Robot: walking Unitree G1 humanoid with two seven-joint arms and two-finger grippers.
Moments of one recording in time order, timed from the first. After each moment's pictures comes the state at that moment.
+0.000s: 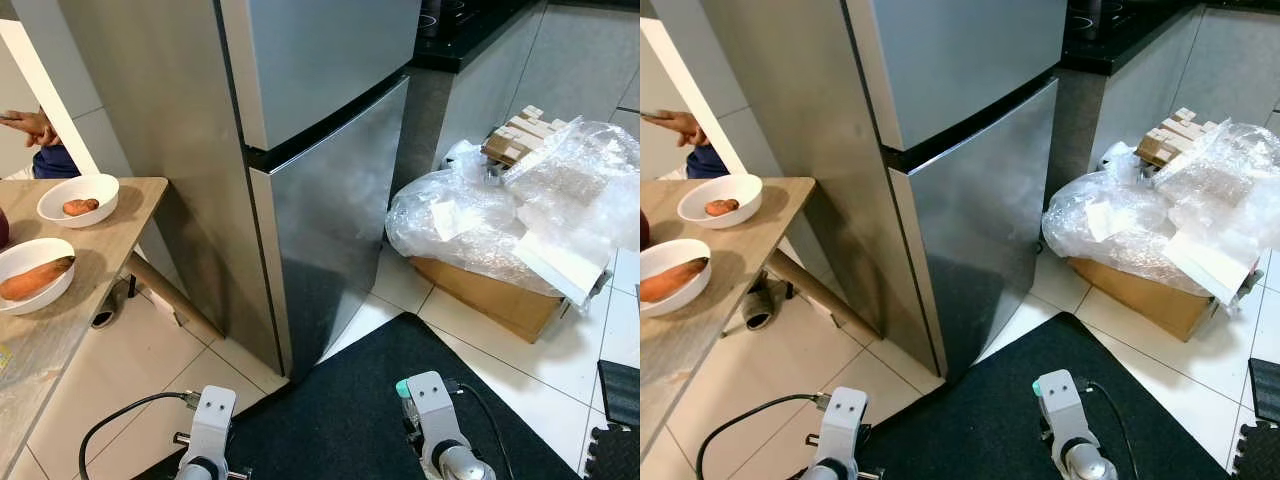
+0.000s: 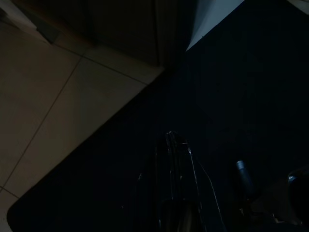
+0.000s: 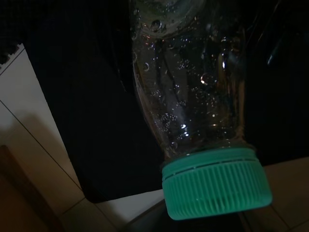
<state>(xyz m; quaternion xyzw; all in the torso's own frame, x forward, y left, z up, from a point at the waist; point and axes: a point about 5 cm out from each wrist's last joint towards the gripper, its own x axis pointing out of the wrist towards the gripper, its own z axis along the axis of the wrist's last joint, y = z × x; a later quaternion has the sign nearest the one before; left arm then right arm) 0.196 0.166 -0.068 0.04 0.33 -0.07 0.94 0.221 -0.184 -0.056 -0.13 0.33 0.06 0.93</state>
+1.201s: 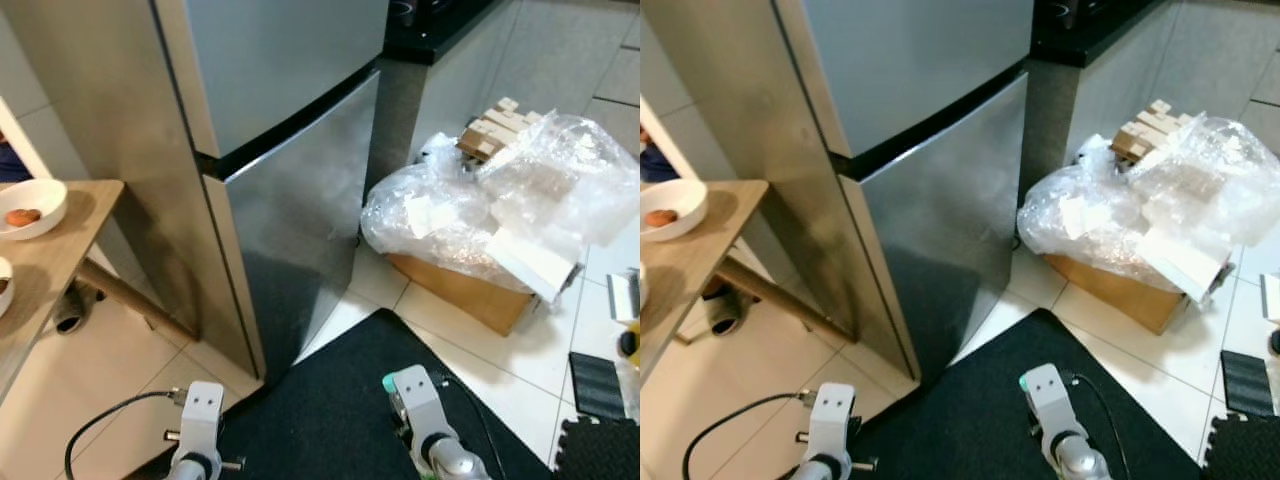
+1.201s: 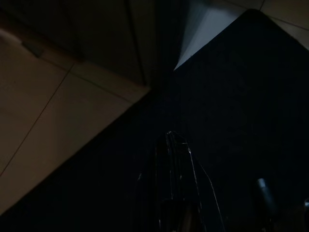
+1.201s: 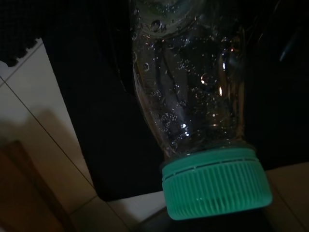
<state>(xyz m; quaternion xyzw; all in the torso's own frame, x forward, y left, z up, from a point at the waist) 0.200 0.176 -0.063 0.02 0.30 -0.03 0.95 0.227 -0.173 -0.054 -0.15 0.32 0.10 0.93</state>
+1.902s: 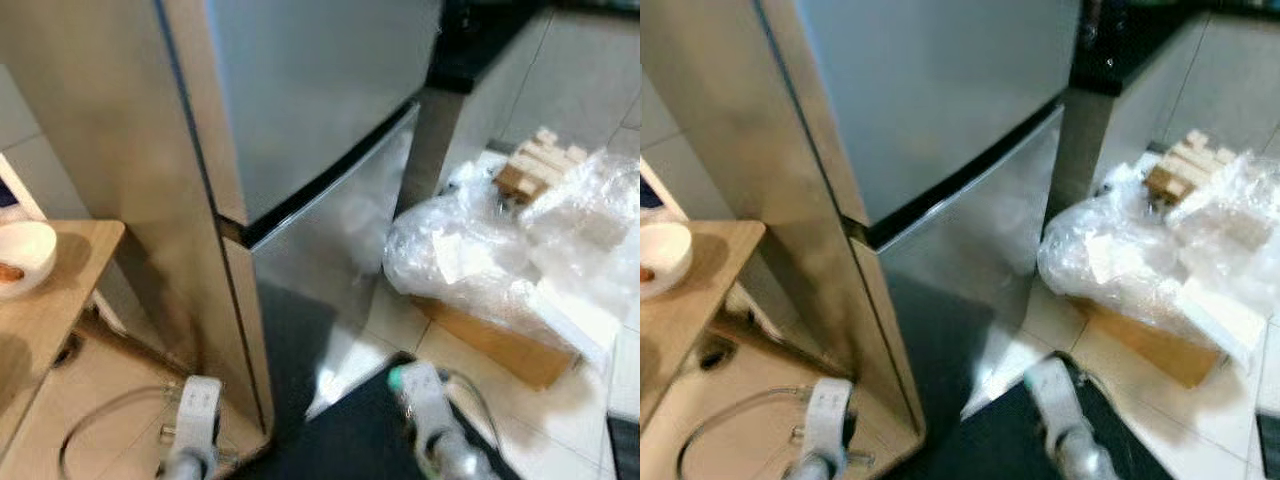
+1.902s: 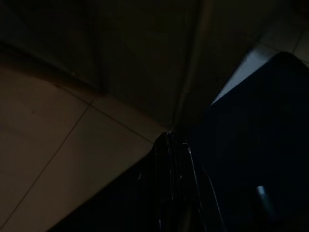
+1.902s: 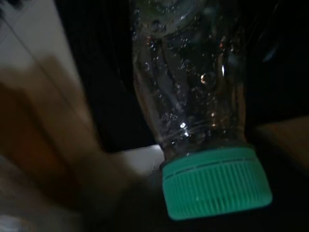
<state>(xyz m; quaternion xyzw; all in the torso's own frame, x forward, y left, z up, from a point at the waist) 0.204 0.177 -0.059 0.03 0.29 -0.03 0.96 0.230 -0.164 -0.052 -0.14 0.31 0.10 0.94</state>
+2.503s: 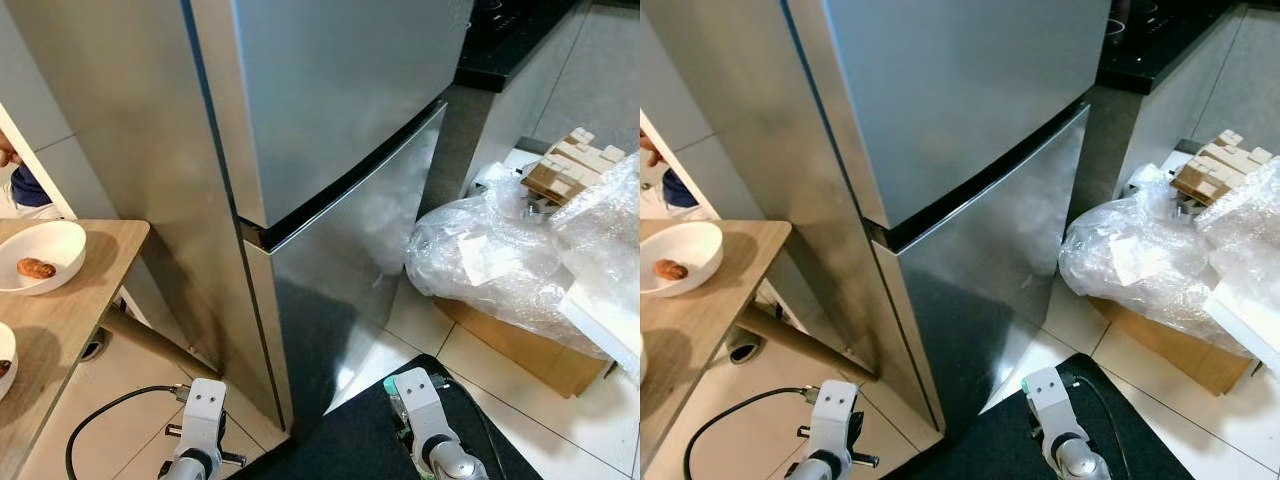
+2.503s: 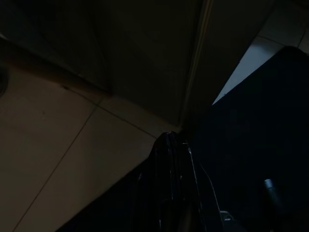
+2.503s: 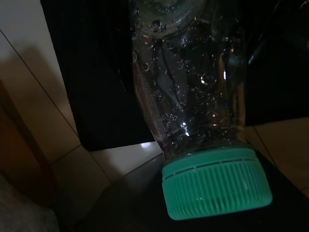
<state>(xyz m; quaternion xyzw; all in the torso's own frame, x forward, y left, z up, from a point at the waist) 0.203 0.174 -0.060 0.04 0.29 -0.04 0.95 0.226 -0.173 -0.054 -0.15 0.31 0.09 0.93</state>
